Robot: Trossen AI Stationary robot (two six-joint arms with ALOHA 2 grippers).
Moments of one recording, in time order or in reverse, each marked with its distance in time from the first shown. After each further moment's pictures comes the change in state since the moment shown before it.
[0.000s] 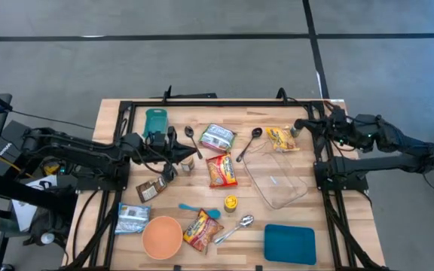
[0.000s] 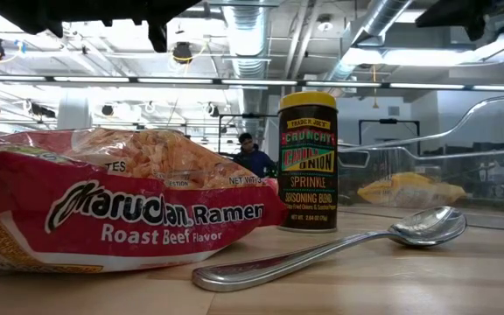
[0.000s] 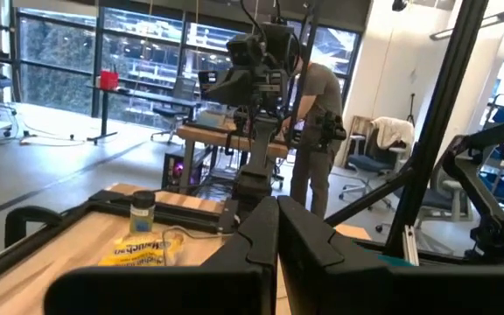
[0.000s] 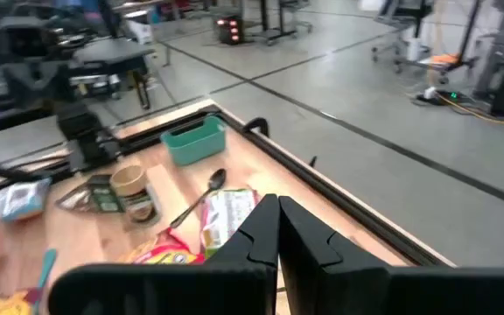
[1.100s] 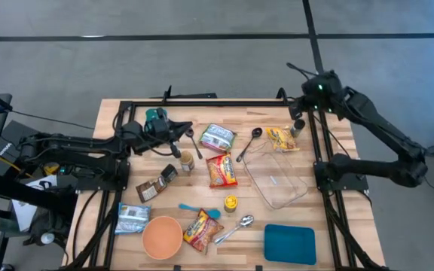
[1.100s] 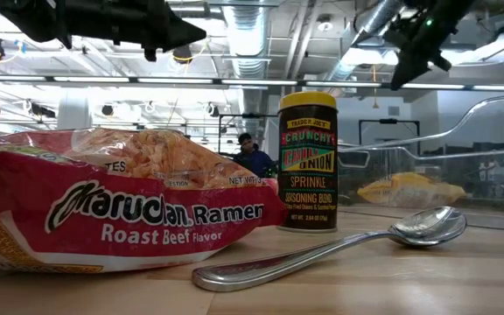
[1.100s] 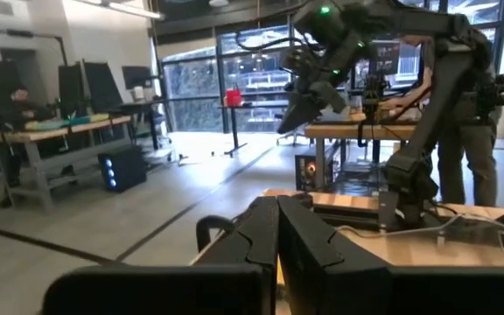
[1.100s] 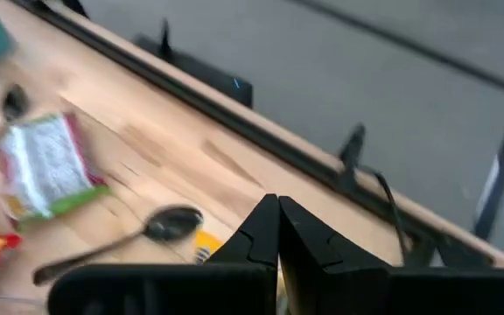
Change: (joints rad) left arm 0.202 -0.003 0.000 -0.032 -0.144 0.262; right arm -0.768 0.581 0.273 -0.213 -0.346 -0.137
